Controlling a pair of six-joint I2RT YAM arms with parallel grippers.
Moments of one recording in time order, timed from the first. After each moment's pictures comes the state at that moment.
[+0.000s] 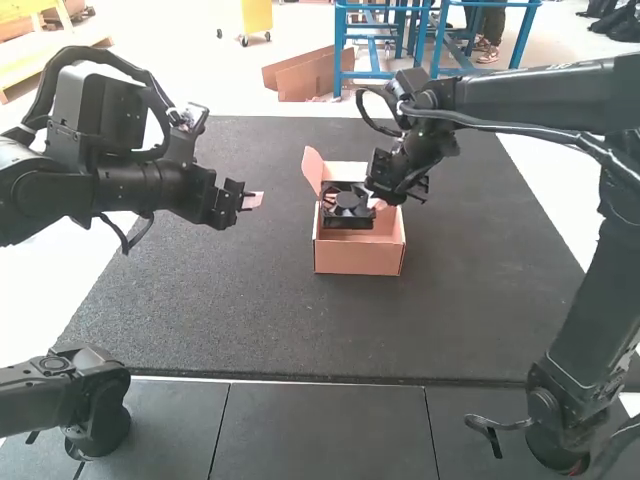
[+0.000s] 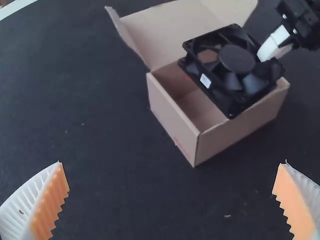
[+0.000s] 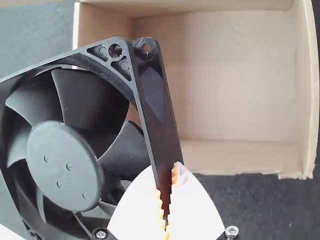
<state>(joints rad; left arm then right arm) -0.51 0.72 0.77 -0.55 0.02 0.02 0.53 1.69 1.33 -0.74 -0.16 0.61</state>
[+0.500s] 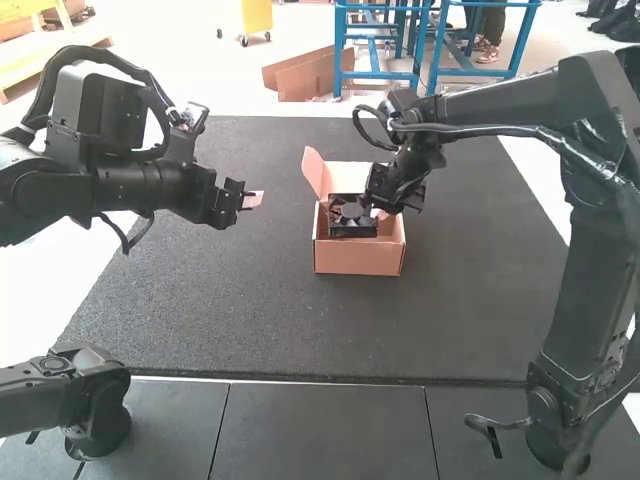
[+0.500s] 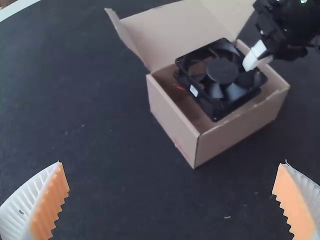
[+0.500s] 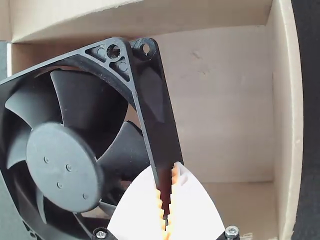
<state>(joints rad) -0.51 0.72 0.77 -0.54 0.02 0.02 0.51 1.81 1.35 -0.68 -0.09 0.61</state>
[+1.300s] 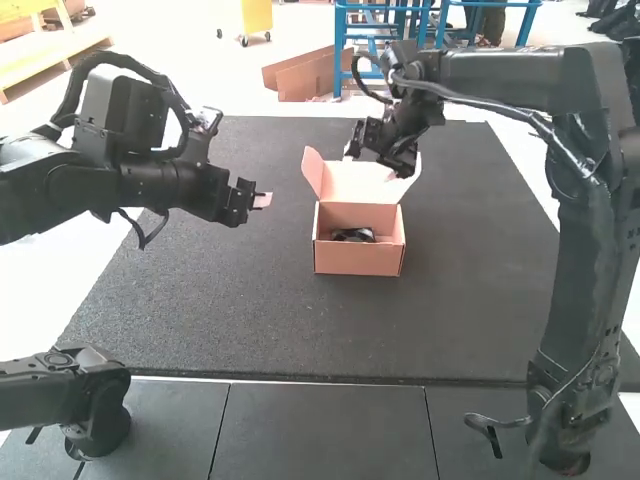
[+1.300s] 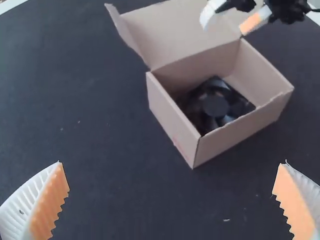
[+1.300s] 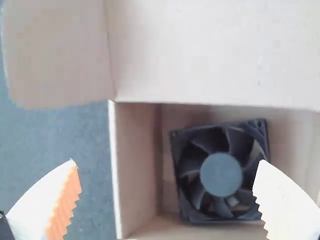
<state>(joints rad) -0.51 0.82 0.77 -0.49 0.02 -0.01 0.47 1.88 1.65 -0.78 -0.19 0.52</state>
